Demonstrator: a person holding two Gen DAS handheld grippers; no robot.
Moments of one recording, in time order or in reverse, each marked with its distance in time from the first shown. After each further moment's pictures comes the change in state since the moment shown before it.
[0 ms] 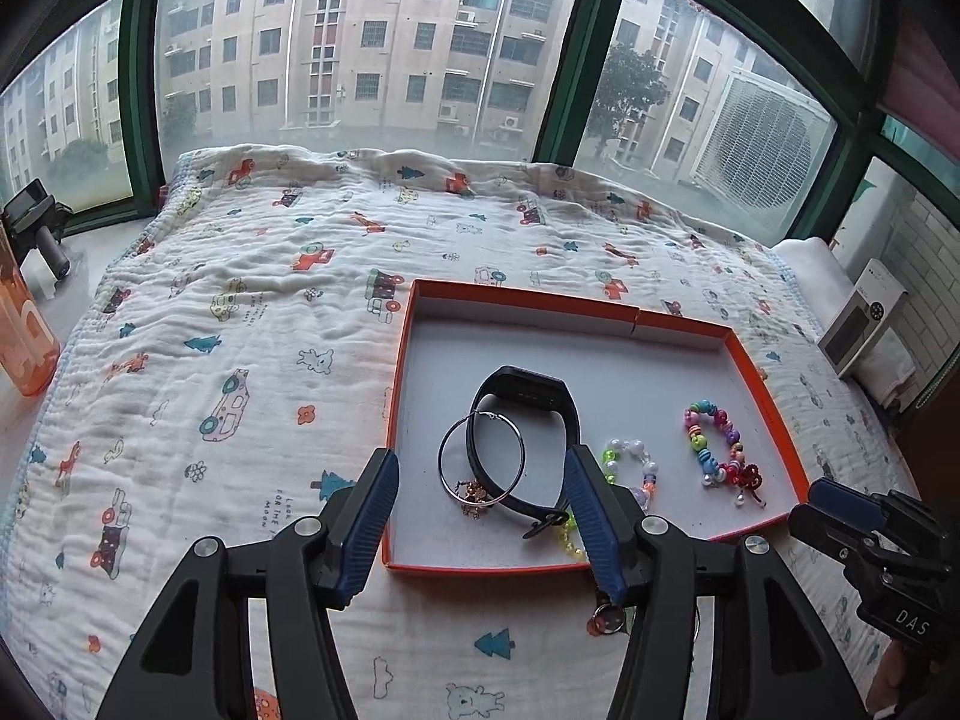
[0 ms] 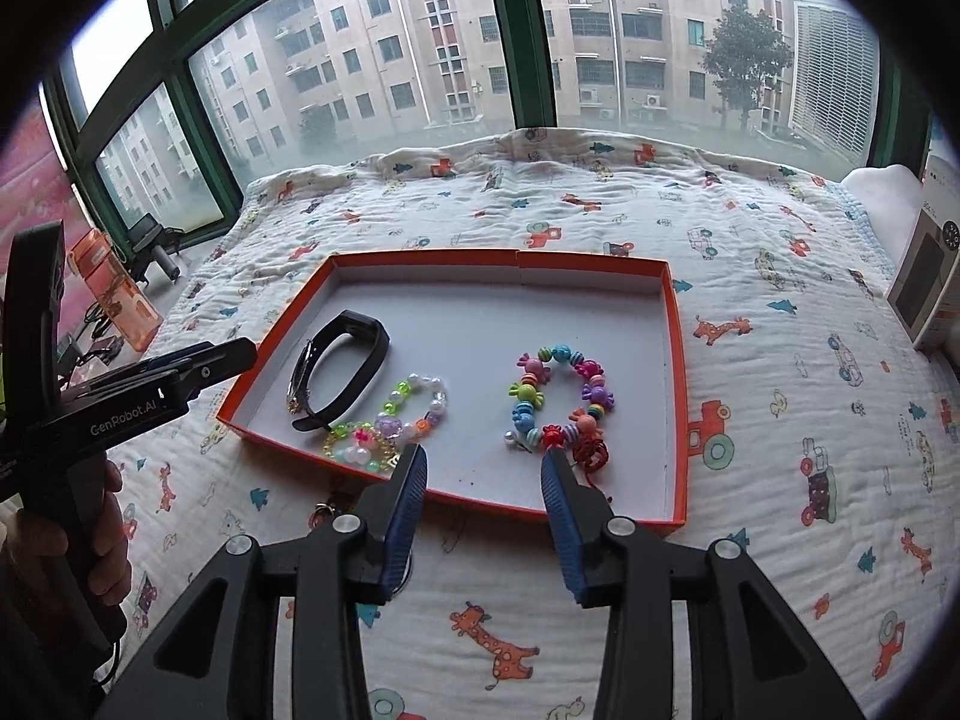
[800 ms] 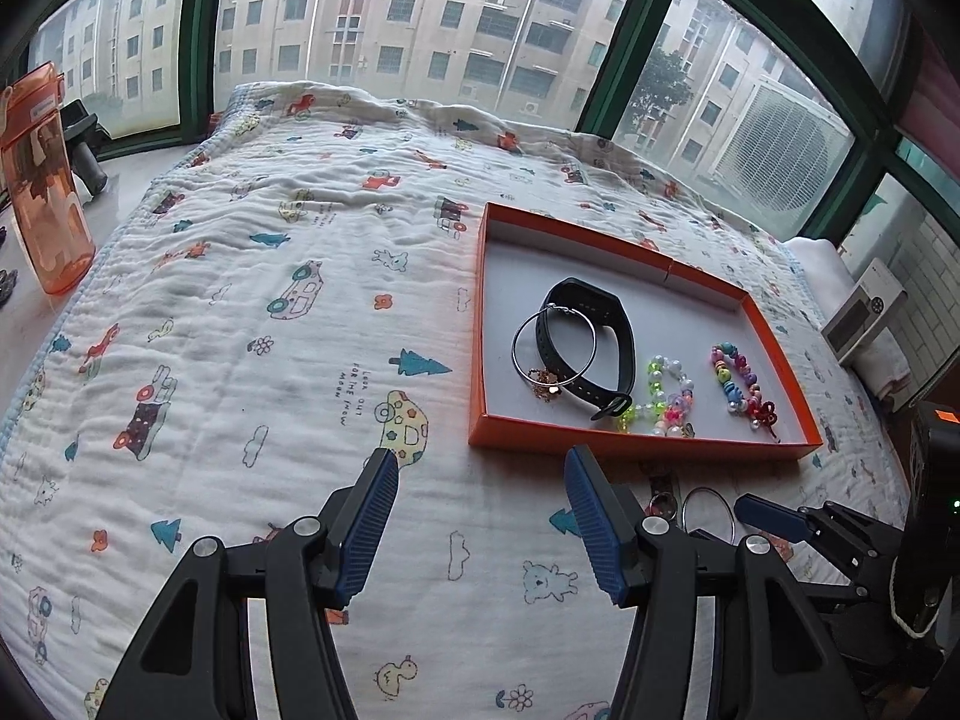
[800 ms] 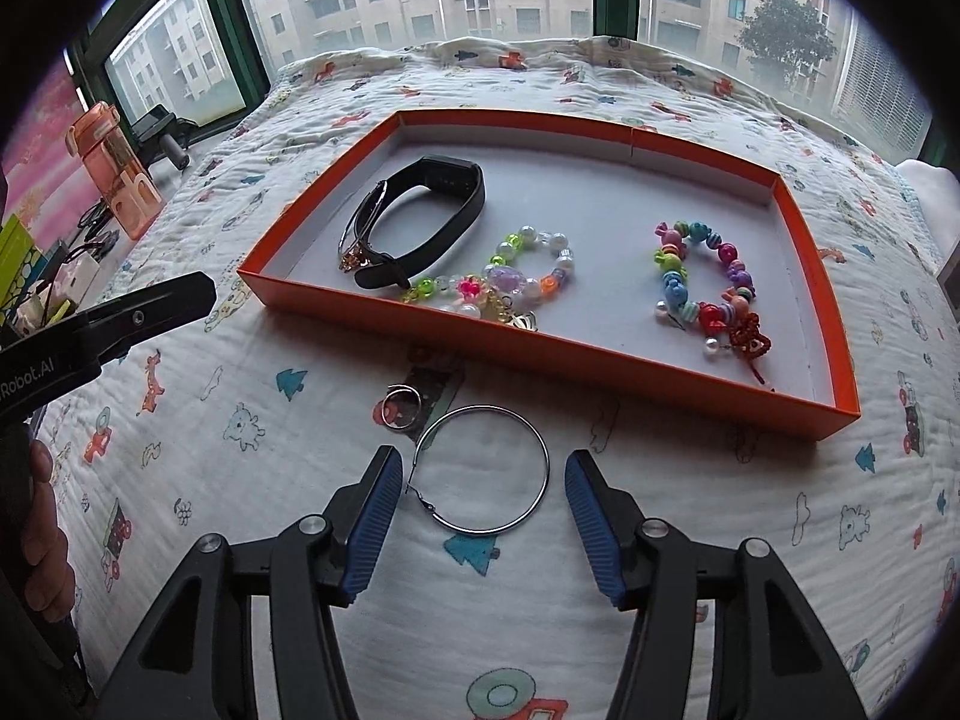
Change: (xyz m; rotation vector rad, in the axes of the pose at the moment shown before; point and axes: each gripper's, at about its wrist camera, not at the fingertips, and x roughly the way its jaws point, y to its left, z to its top) left arm -0.024 0.049 -0.058 -0.087 0.053 -0.013; right arm 0.051 0.058 -0.039 -0.088 0.163 -0.046
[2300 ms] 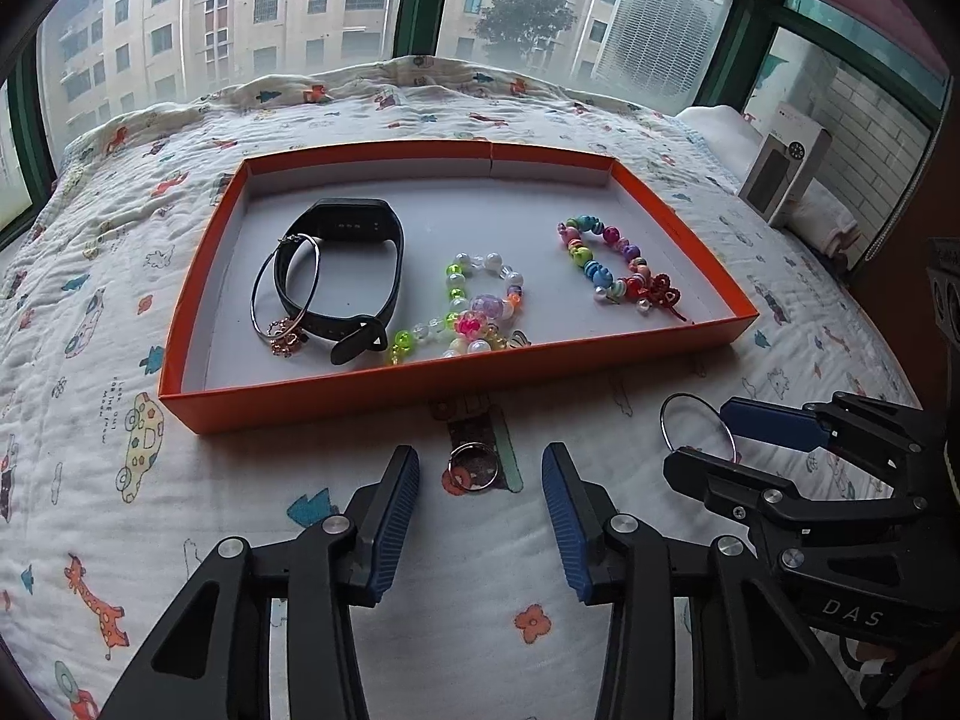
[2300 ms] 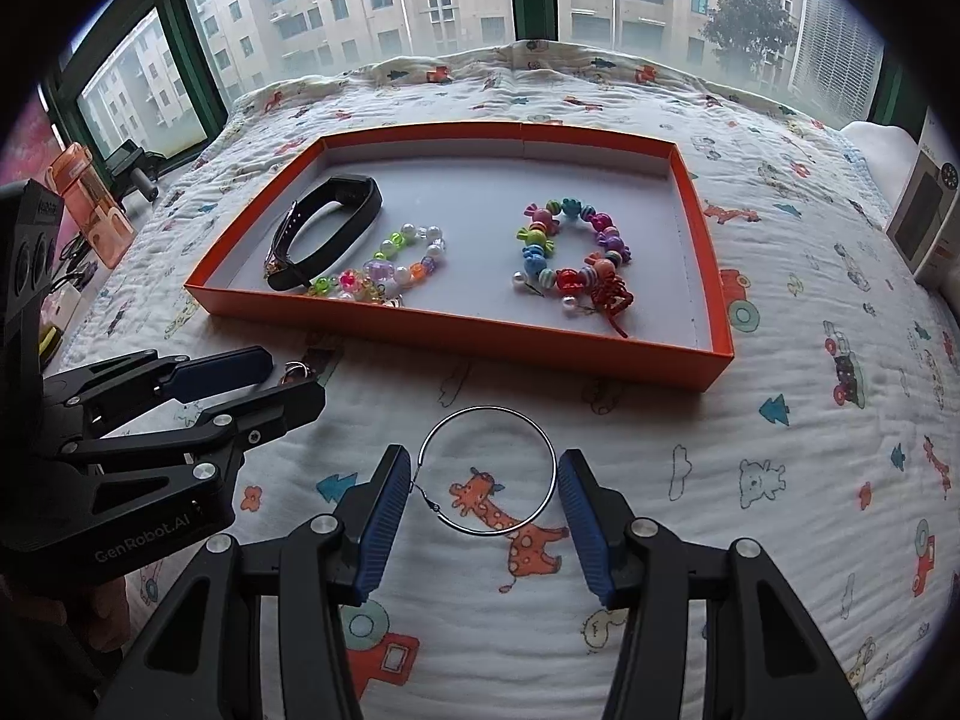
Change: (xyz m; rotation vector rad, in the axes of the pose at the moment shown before) left arm 0.058 -0.114 -0.031 0.293 0.114 -0.118; right arm -0.021 -0.053 -0.015 0.084 -0.028 -0.018
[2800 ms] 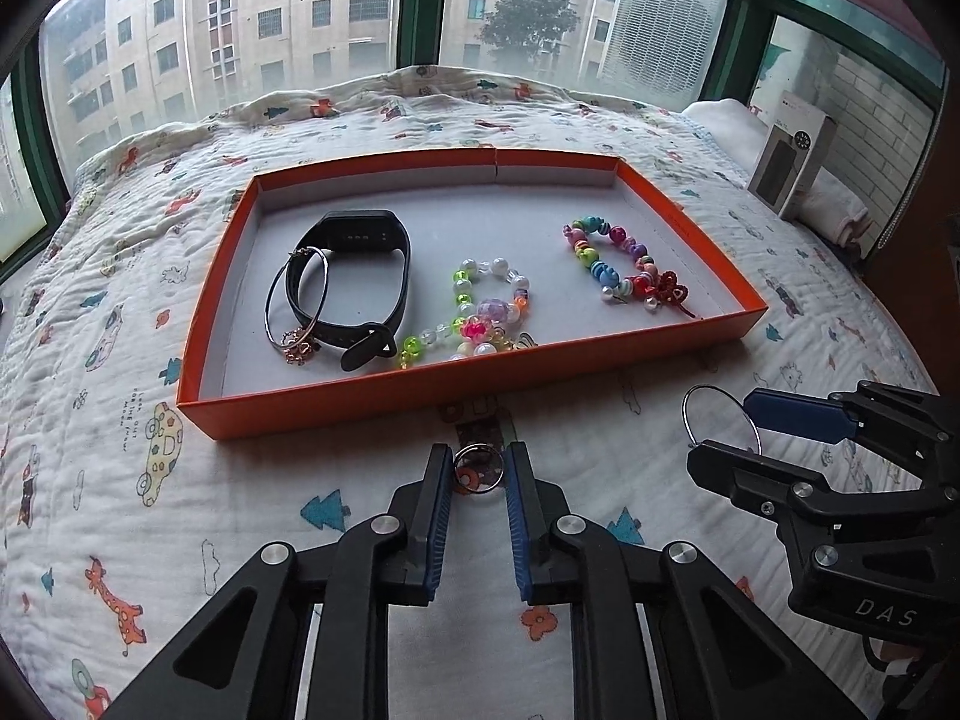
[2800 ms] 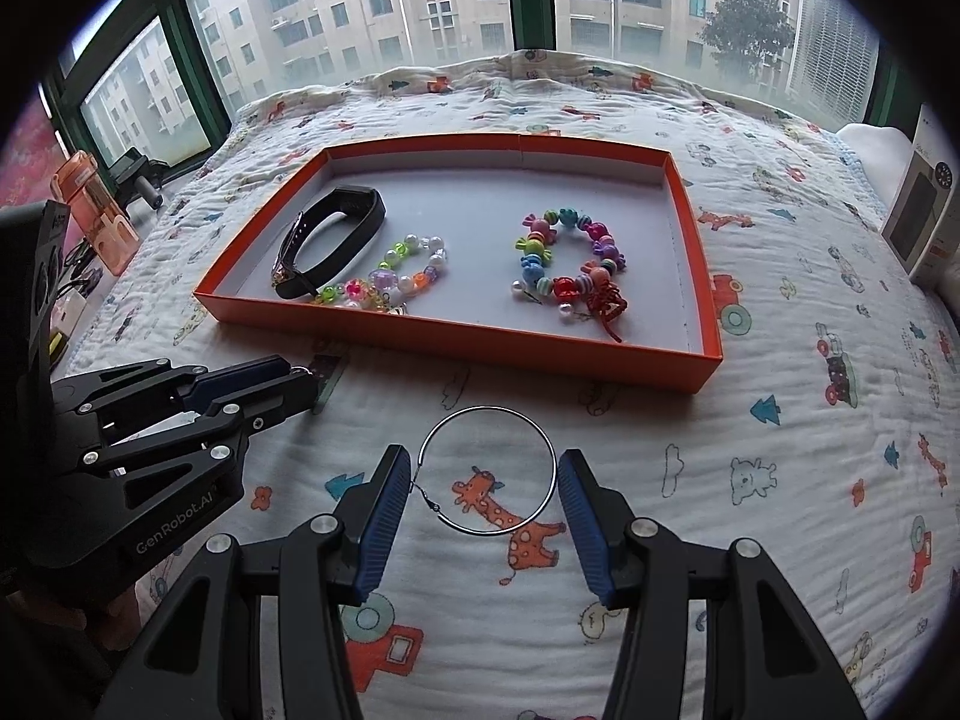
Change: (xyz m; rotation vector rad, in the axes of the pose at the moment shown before) left arm -0.007 -0.003 -0.003 0.022 -0.023 0.052; right arm -0.011 0.000 0.000 0.004 -0.022 0.005
